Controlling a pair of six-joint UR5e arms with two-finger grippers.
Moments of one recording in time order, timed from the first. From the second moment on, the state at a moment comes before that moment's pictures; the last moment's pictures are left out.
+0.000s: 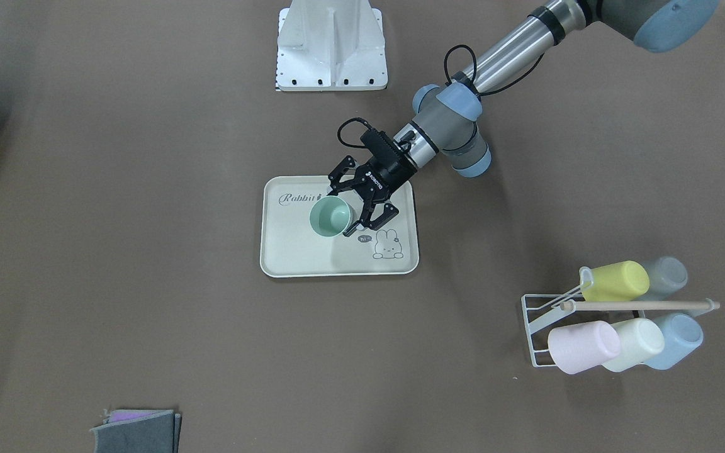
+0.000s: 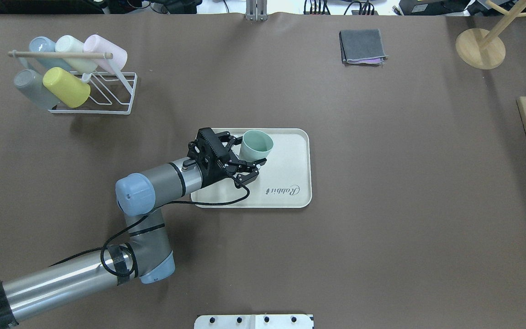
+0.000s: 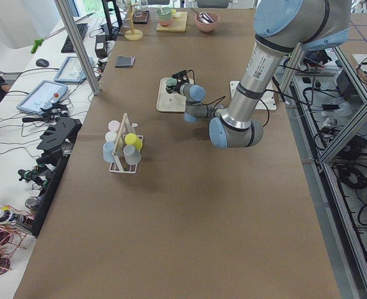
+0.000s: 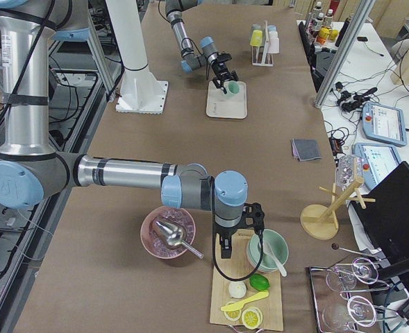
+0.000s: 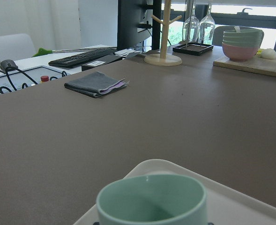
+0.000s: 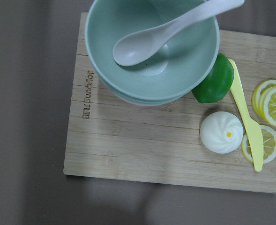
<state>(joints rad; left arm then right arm) -0.42 -2.23 -1.13 -3.16 -1.44 -0.41 1.62 -1.64 1.62 -1.57 2.28 -0.12</state>
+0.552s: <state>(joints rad) -0.42 -2.23 -1.13 -3.16 -1.44 -0.41 1.62 -1.64 1.62 -1.57 2.28 -0.11</state>
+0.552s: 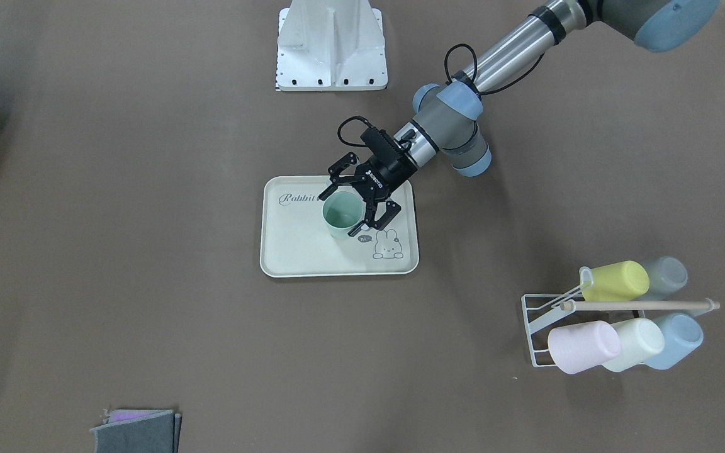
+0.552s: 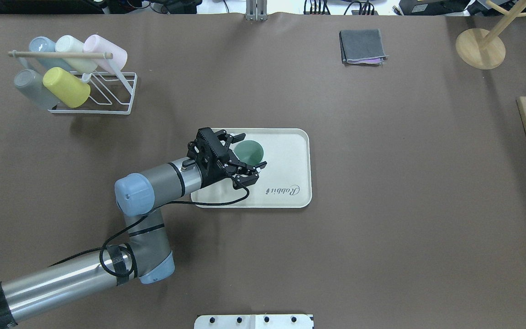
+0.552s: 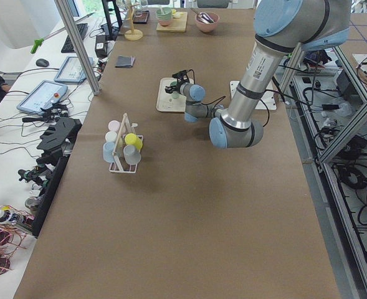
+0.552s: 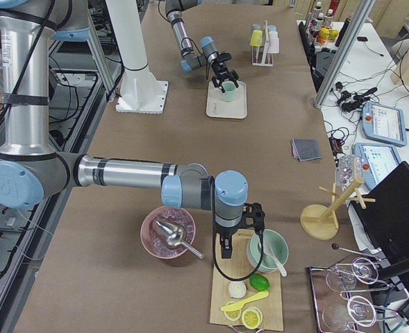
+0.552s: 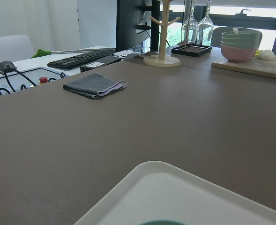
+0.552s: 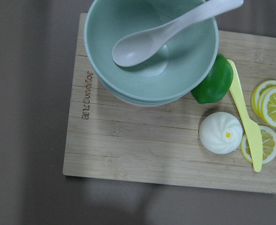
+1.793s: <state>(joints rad) -0.54 -2.42 -1.33 -2.45 -1.36 -0.41 1.62 -1.64 1.62 -1.57 2.28 -0.11</state>
